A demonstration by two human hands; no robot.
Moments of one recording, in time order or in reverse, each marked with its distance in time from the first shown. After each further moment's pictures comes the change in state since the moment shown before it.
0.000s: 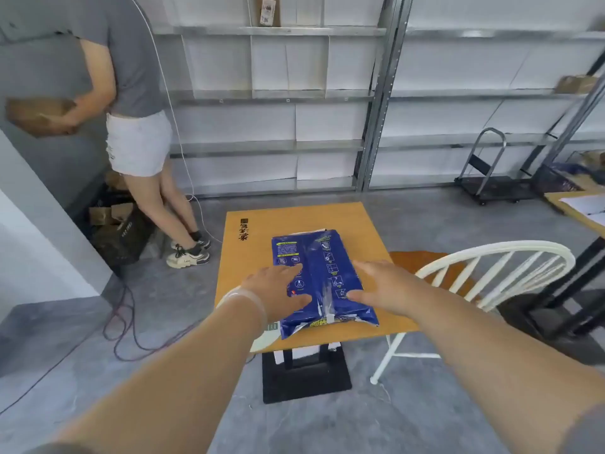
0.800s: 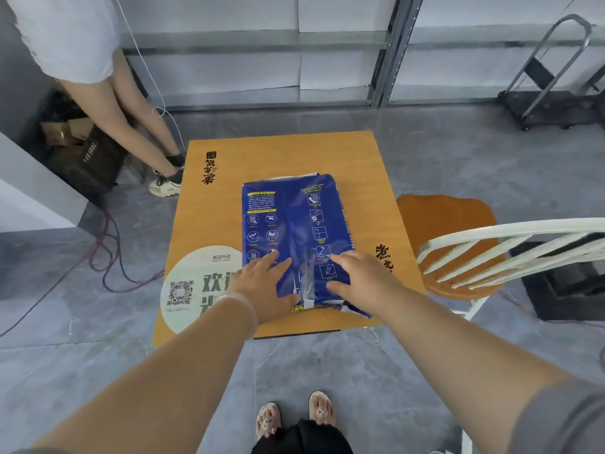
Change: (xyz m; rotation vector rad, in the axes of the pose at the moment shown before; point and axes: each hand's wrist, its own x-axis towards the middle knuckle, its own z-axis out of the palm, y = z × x) left_hand 0.127 -0.013 0.113 0.054 -0.192 -0.152; right_hand 0.132 0.091 0.084 -0.008 -0.115 -0.041
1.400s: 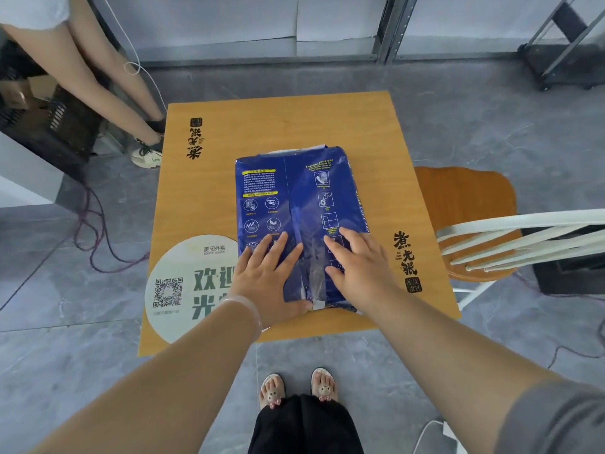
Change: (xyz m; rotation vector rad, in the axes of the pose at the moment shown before) left_hand 0.043 -0.023 0.046 0.089 0.151 0.136; right_hand 0.049 0.003 0.052 -0.186 0.178 0.011
